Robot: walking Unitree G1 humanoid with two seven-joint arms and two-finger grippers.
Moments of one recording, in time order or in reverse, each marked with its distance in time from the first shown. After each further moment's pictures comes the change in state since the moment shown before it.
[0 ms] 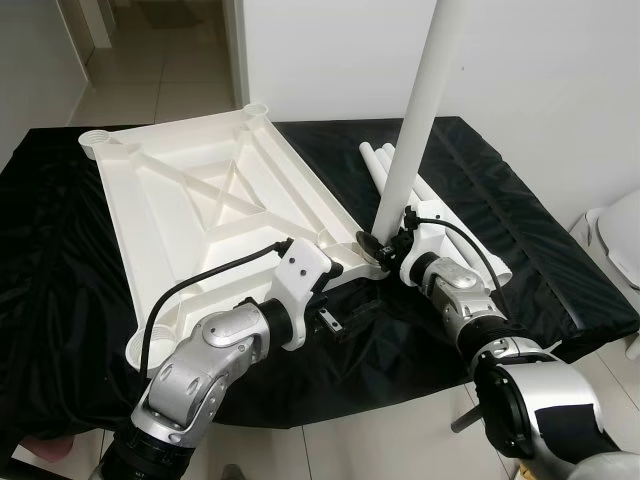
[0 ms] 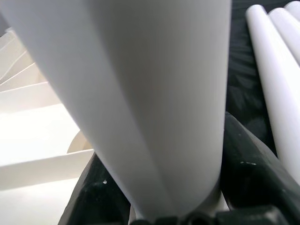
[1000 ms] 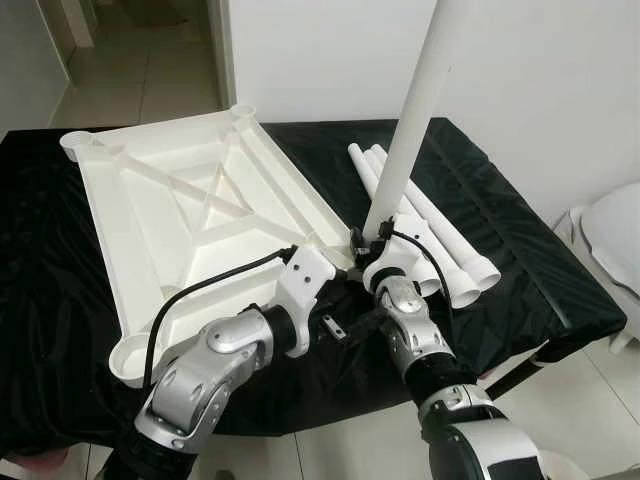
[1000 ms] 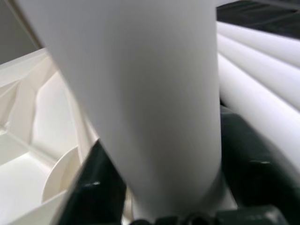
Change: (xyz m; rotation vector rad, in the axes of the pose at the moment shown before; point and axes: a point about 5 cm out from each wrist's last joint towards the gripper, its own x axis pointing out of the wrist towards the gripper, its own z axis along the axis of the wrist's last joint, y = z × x) left arm 0.002 -0.005 -0.004 -0.011 0.004 -0.014; right arm -0.003 0.057 -0.006 0.173 -0.111 -0.301
